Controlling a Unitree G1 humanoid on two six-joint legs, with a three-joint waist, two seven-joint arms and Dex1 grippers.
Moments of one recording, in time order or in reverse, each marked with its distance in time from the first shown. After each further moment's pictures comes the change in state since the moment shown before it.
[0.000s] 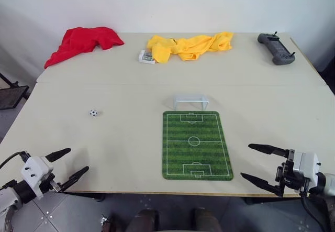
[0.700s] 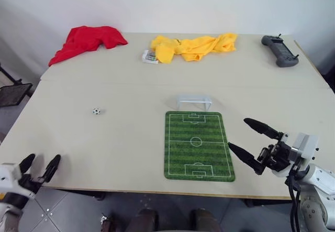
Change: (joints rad) left arm -0.174 -0.184 0.116 0.104 -0.163 0.254 0.290; right arm -0.100 0.208 0.031 -0.195 0.071 0.103 -0.241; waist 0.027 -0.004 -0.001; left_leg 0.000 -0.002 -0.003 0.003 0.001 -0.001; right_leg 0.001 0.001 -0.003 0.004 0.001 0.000
